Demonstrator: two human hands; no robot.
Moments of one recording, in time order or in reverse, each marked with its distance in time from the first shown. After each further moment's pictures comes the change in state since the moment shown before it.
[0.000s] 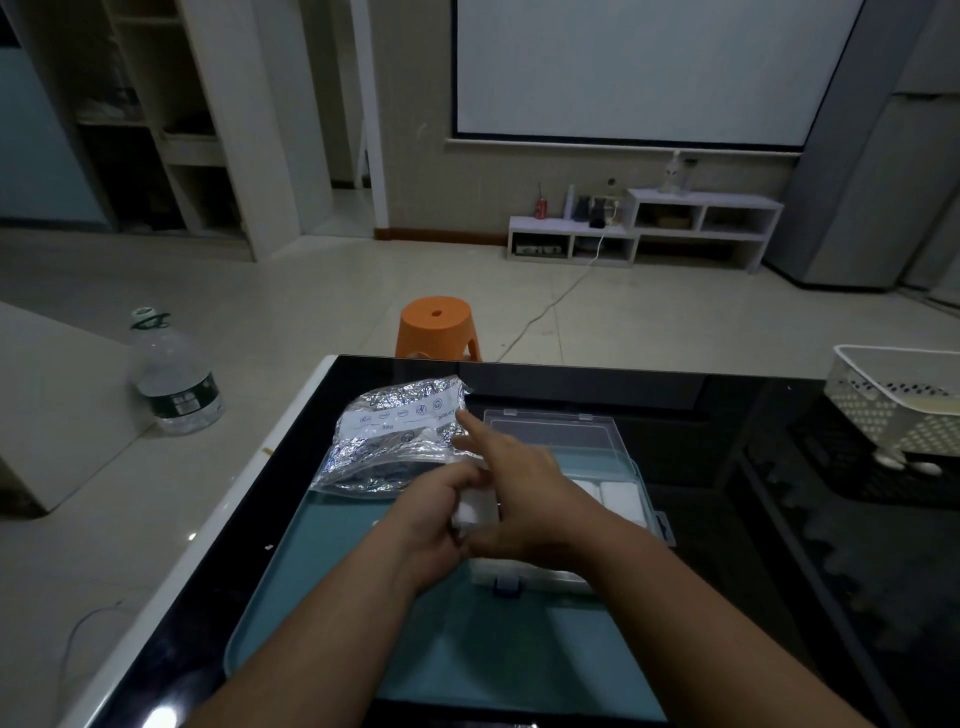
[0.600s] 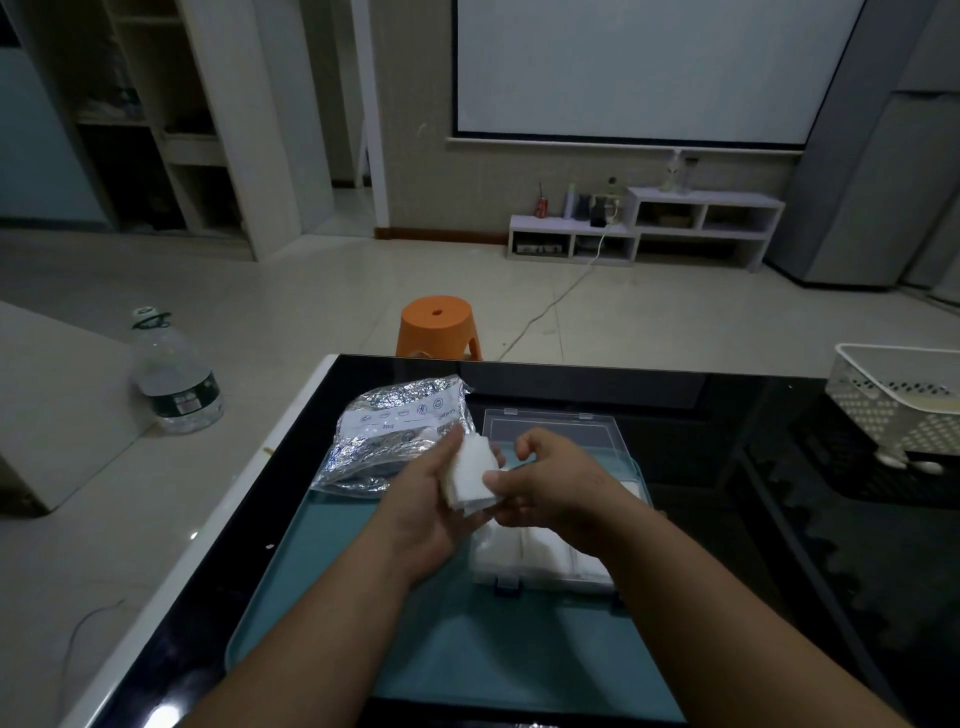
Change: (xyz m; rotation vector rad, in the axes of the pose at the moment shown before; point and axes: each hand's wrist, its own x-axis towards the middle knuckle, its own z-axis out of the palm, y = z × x) left_hand 0.004 0.006 -0.007 -0.156 -0.008 0.051; right_hand -0.003 0.003 -0.014 1.026 0.033 0.500
